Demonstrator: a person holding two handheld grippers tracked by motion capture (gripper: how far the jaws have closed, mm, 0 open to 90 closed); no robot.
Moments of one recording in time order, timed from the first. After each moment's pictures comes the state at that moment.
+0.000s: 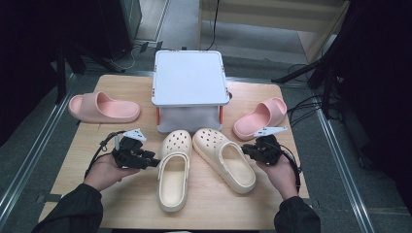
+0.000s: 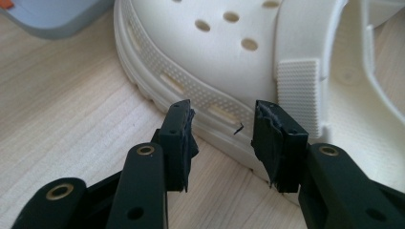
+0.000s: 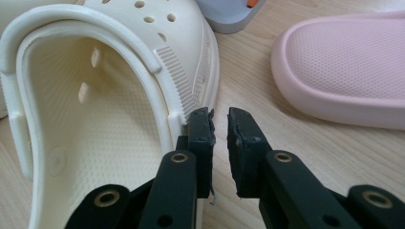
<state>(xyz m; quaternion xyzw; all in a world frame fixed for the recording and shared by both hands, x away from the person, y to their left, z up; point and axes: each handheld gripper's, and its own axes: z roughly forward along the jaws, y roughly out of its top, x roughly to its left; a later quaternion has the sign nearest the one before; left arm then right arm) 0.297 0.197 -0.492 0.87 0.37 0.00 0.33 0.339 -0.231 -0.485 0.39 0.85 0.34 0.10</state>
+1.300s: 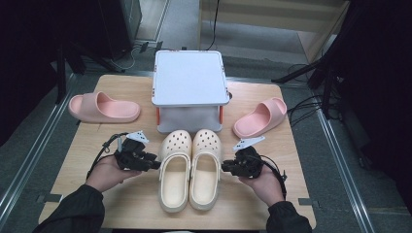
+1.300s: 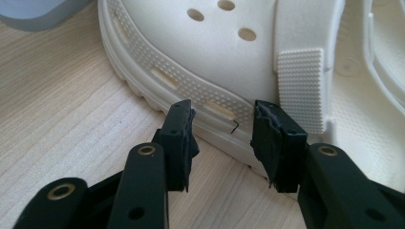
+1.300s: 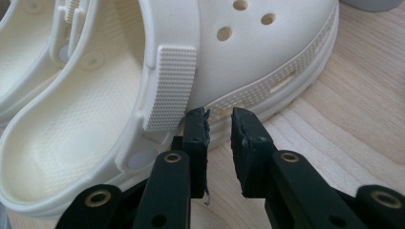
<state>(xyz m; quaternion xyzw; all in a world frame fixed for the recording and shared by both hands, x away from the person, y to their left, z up) 0.295 0.195 -0.491 0.87 0.37 -0.01 0.34 0.303 -0.179 -0.492 0.34 0.88 0.34 0.01</state>
